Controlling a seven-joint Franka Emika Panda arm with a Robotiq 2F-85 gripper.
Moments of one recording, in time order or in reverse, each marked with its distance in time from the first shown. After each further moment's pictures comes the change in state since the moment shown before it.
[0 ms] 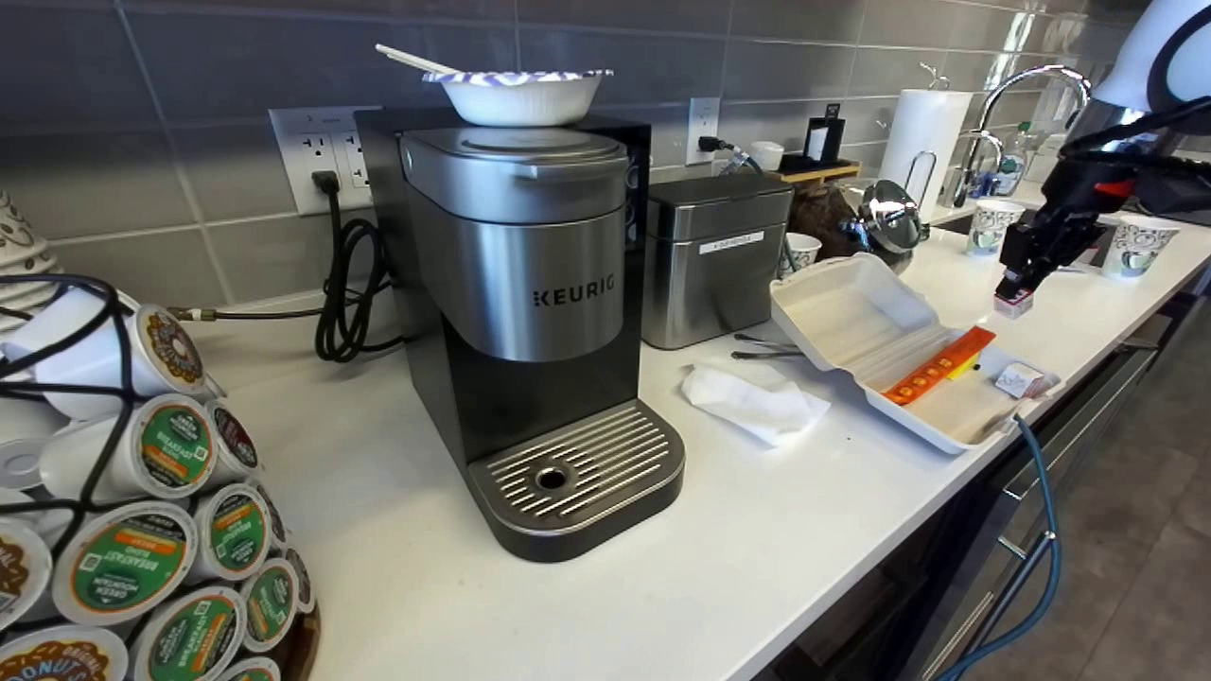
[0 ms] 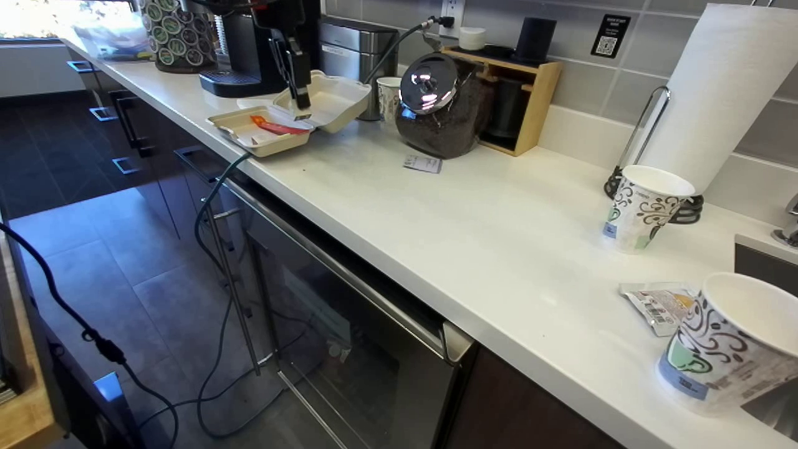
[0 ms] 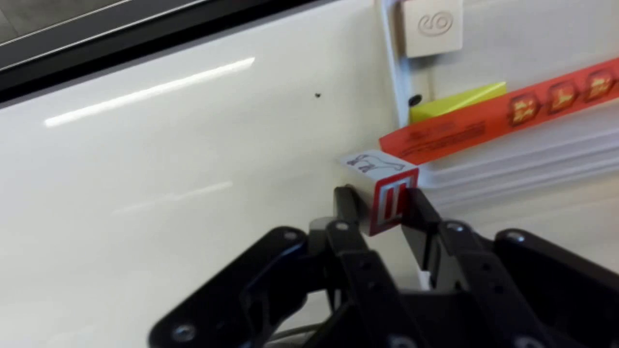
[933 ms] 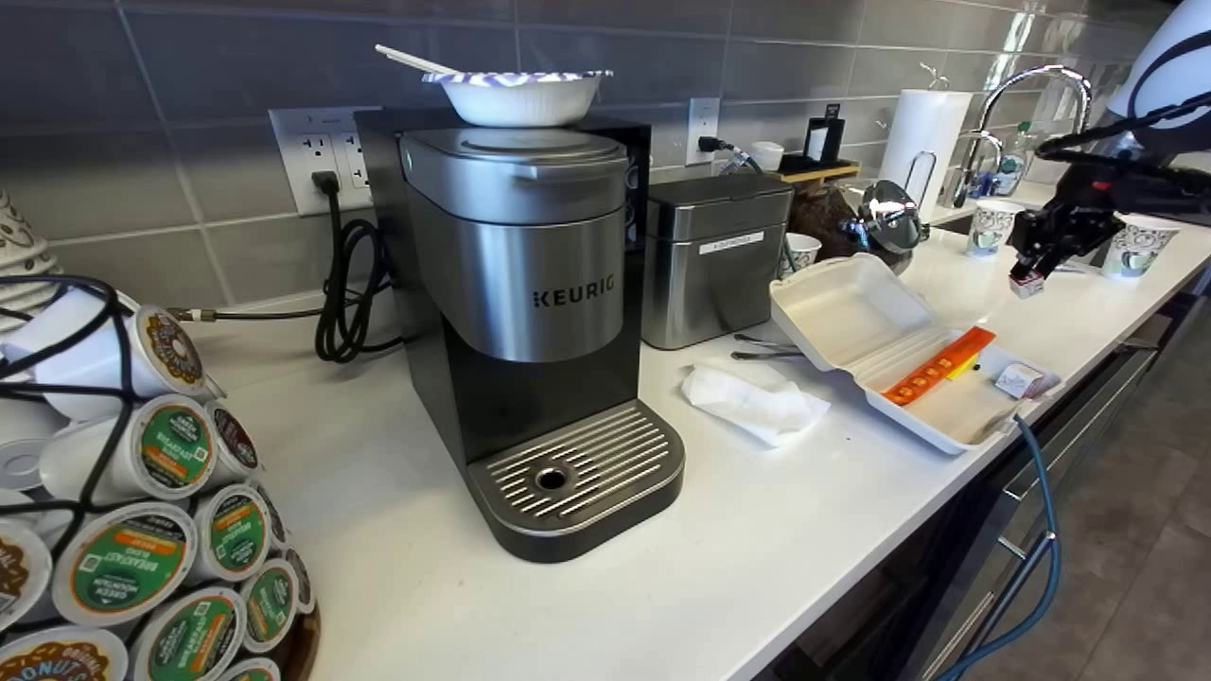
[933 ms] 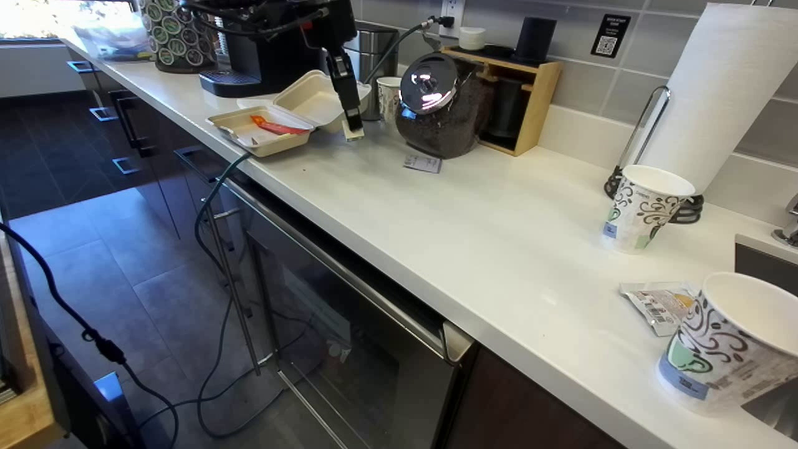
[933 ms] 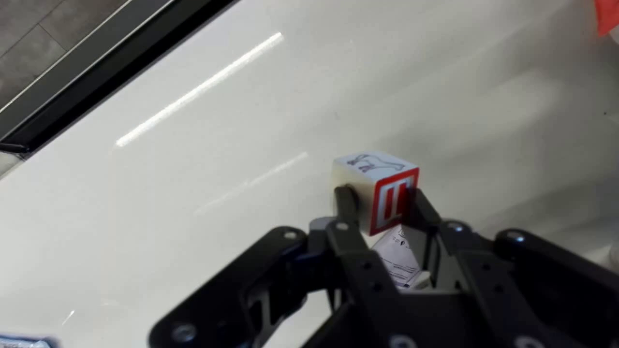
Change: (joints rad) arm -0.070 0.142 -0.093 0.121 0.006 0.096 0.112
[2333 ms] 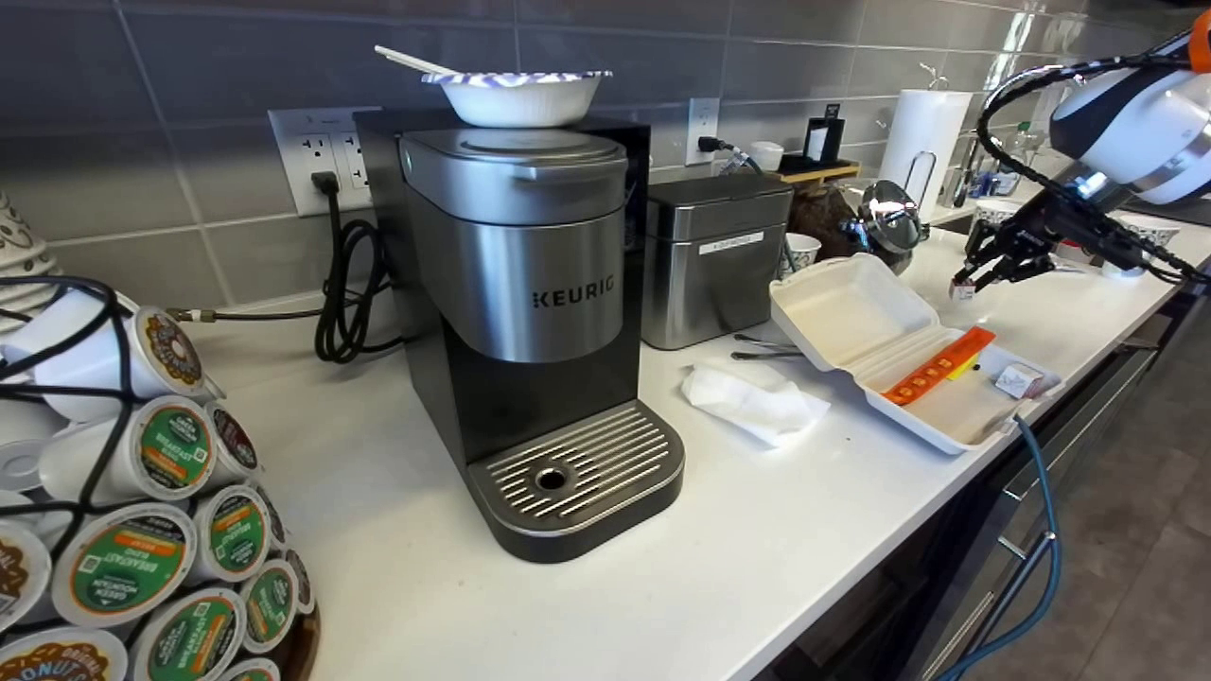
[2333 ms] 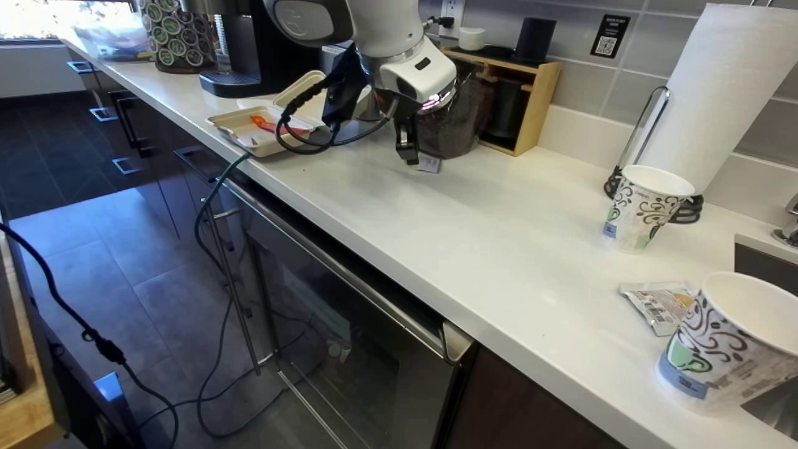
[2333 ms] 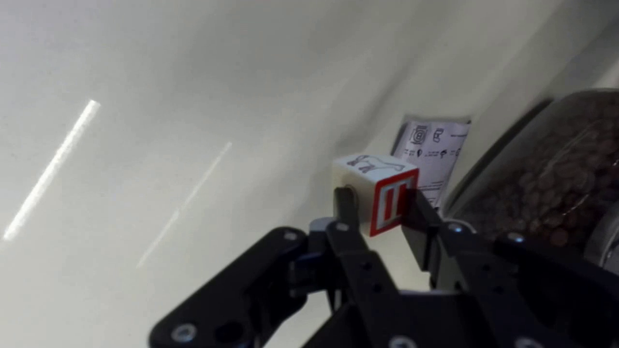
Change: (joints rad) arm -0.251 0.355 0.165 0.331 0.708 0.028 -0.335
